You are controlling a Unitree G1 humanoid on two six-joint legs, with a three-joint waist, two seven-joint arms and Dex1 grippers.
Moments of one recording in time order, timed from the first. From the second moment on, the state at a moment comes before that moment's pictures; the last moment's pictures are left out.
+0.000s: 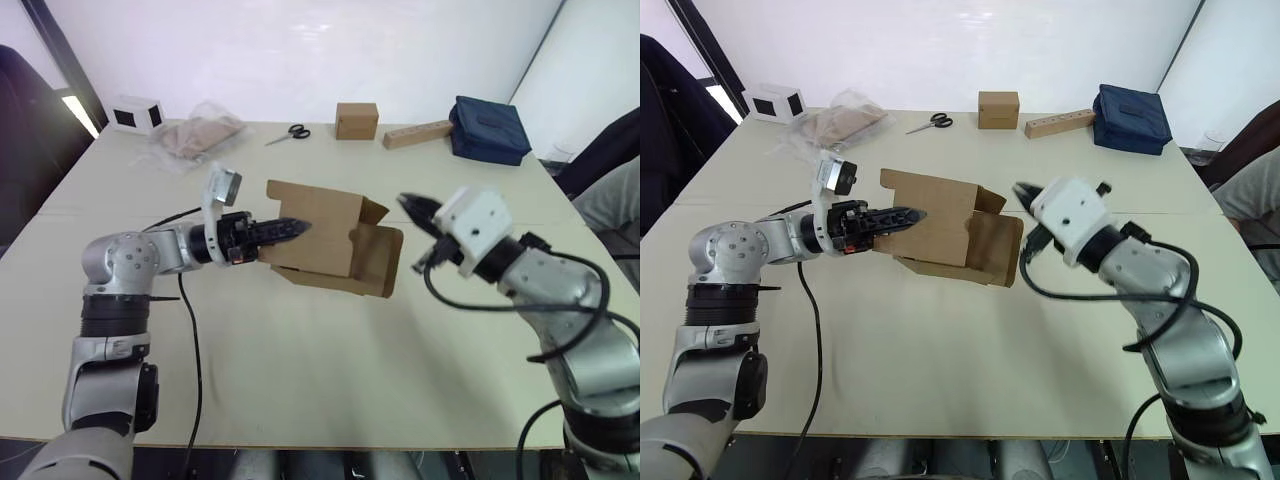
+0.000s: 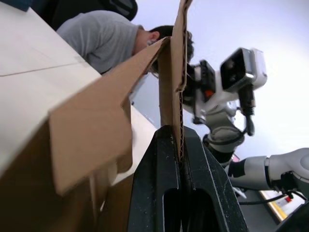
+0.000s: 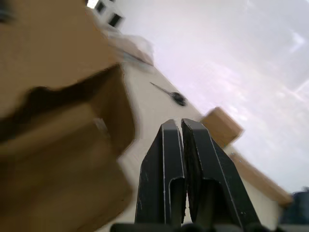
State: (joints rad) left arm -0.75 0.50 0.16 0.16 -0.94 1.21 -1.06; right arm -0.28 -0.66 -0.01 -0.76 0.21 0.64 0.52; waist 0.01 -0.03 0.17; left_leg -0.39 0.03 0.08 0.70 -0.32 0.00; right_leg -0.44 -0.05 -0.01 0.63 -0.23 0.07
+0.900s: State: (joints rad) left arm -0.70 0.45 0.24 0.02 -1.19 1.39 -0.90; right arm -0.29 -0.64 0.09 -0.52 -0.02 0.36 0.46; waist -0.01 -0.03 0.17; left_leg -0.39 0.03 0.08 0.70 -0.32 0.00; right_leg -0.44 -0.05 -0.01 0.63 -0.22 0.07
